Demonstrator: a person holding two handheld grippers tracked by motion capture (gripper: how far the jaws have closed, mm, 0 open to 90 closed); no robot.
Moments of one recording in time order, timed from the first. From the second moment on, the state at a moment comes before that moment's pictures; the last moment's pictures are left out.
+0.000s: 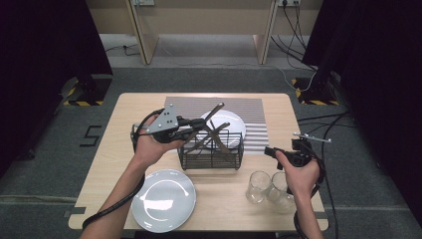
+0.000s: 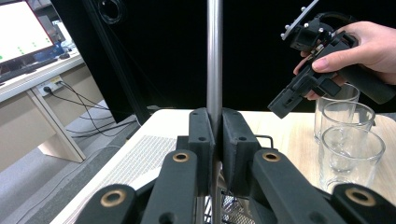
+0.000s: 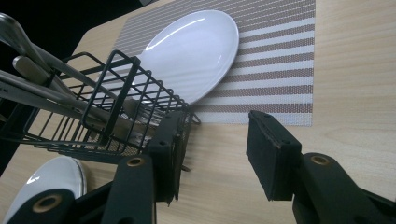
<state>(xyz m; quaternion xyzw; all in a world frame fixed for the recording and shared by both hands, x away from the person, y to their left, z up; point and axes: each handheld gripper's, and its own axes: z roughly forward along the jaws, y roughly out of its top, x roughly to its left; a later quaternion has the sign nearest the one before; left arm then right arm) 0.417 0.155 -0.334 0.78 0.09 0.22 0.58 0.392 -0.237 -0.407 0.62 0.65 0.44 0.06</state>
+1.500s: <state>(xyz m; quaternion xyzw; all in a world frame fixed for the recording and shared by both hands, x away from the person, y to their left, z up) 0.417 0.159 -0.315 0.76 0.10 0.23 0.60 0.392 -0.237 -0.407 0.62 0.65 0.44 0.06</state>
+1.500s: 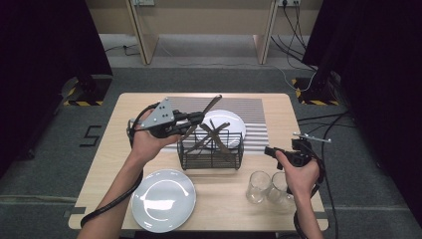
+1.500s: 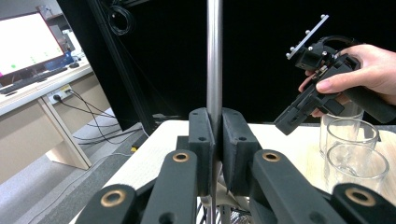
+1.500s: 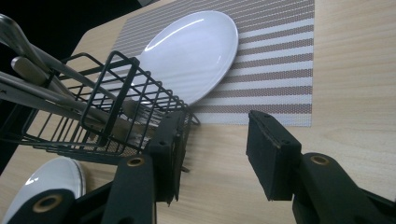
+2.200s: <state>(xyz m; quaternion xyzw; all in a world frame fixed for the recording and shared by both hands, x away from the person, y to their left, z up) 0.417 0.158 -0.309 0.76 0.10 0.23 0.60 0.392 -0.238 -0.407 0.62 0.65 0.44 0.06</state>
